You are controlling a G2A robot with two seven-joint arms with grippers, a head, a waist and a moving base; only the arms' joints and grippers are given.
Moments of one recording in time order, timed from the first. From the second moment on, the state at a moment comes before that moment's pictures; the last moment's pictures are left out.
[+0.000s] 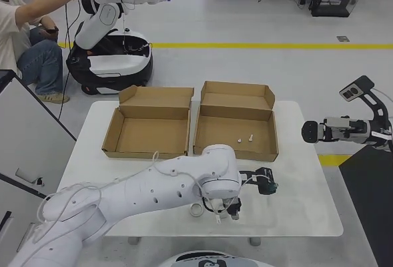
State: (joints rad) left arm 0.64 -1.40 -0.27 -1.72 0.64 -0.20 -1.52; right arm -1.30 -0.76 1.70 -1.55 0.69 -0.08 1.54
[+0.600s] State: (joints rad) left arm 0.62 -1.46 -0.22 -1.56 0.62 -0.25 -1.54; right arm -1.30 -0.76 1.70 -1.55 0.69 -0.08 1.54
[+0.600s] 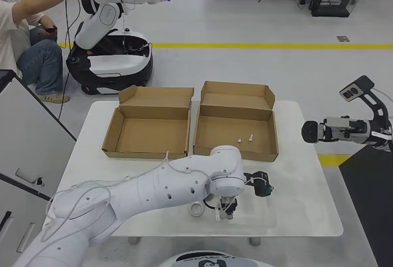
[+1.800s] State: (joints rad) left arm 0.65 -1.48 -0.17 -1.48 0.63 -0.29 -1.53; right arm -1.30 -0.76 1.70 -1.55 0.69 -0.08 1.54
